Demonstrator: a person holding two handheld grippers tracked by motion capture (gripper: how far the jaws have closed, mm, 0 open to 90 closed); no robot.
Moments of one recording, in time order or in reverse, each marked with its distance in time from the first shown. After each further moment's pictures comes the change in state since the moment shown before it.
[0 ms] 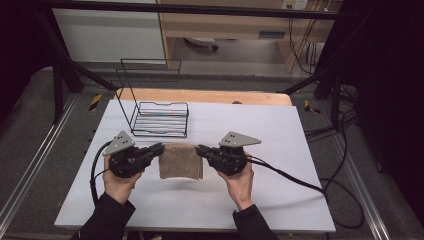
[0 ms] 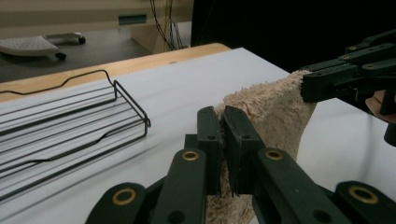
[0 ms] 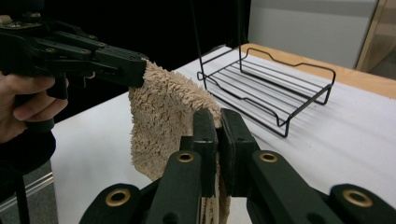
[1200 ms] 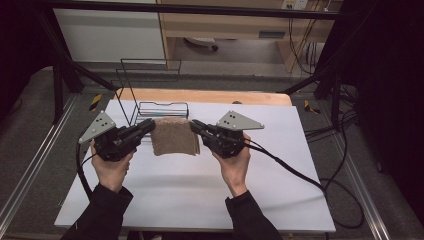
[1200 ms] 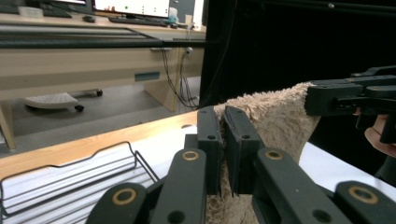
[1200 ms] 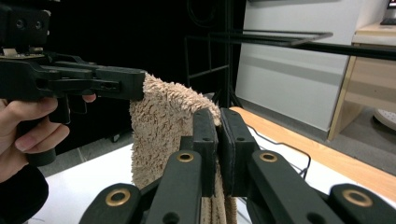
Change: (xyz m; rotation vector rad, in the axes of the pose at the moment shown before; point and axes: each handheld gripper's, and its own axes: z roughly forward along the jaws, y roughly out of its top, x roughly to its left) left arm 0.008 0.050 -0.024 -0.223 0.040 0.015; right arm 0.013 0.062 -0.005 -0.179 -0.044 -0.094
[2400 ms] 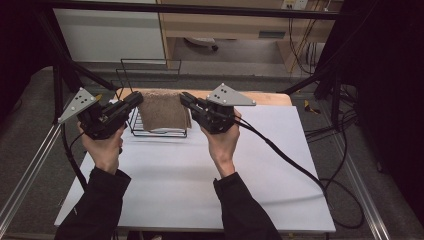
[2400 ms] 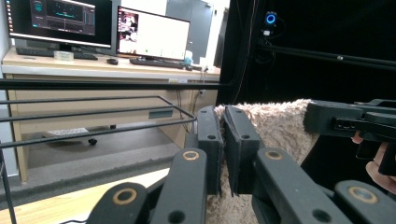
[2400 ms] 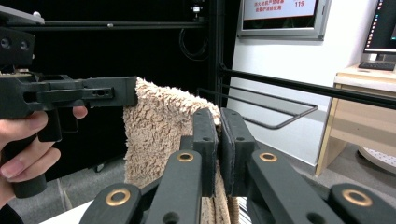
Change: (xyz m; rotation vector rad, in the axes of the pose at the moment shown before) left arm 0.022 0.043 0.000 -0.162 0.052 -0.027; right arm -0.004 0.051 0.029 -0.116 -0.038 -0.047
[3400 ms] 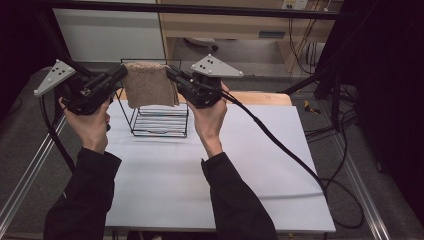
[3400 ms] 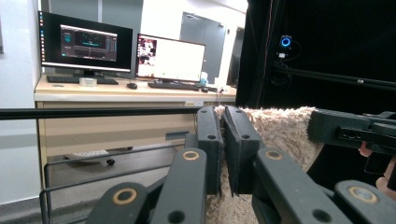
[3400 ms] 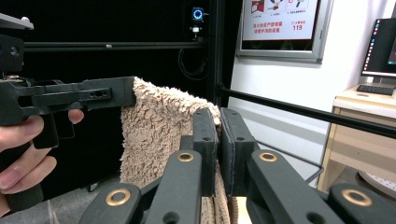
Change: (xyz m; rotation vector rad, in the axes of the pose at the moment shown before) left arm 0.023 0.052 0.004 -0.072 0.061 0.026; right arm -0.002 0.047 0.039 -0.053 -0.003 -0.015
